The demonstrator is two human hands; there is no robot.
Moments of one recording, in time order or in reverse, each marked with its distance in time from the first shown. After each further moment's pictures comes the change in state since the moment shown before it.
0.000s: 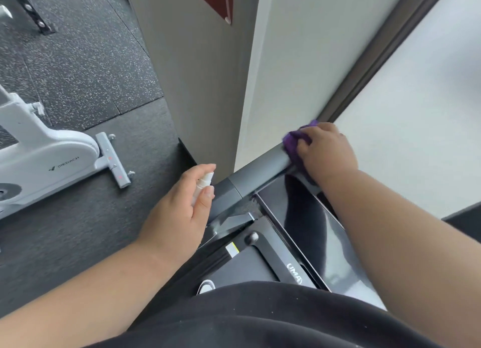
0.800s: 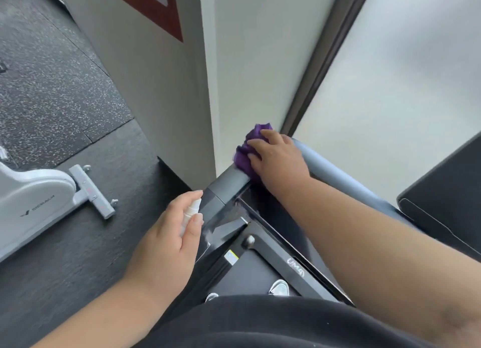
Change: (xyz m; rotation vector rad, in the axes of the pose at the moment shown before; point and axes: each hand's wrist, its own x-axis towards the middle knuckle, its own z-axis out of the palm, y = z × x) left_hand -0.015 0.006 -0.005 0.125 -0.112 0.077; right_hand -0.038 -0.033 0.017 -0.052 0.070 -0.180
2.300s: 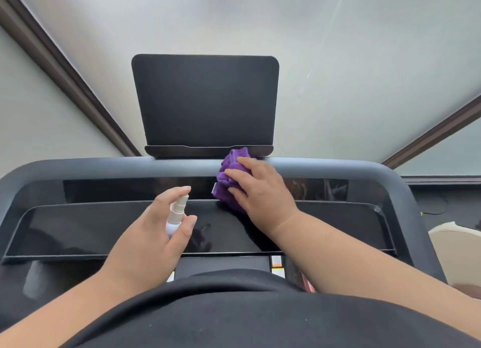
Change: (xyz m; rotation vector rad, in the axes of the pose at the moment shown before) left_hand -0.081 0.231 0.197 0.117 -0.625 0.604; right_hand -0.381 0.222 -0.085 0.037 0.355 0.518
